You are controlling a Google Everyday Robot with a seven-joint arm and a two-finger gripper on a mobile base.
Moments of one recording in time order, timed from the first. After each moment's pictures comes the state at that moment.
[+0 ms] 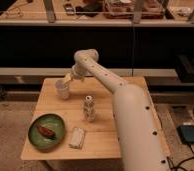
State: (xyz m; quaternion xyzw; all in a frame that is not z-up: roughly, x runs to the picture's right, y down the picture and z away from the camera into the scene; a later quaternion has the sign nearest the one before) arm -0.142 -0.050 0.946 0.03 -0.32 -0.75 0.58
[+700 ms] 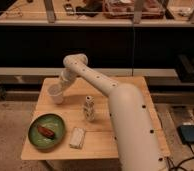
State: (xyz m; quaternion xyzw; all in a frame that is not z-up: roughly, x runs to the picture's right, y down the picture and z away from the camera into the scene) arm -0.208 -0.019 0.915 0.06 -0.37 -0.76 0.53
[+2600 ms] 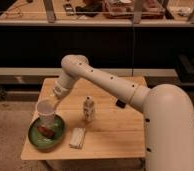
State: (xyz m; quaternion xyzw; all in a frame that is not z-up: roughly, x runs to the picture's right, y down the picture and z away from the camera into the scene) arm -0.211 0.075 0.742 0.12 -0.49 -0.80 0.34
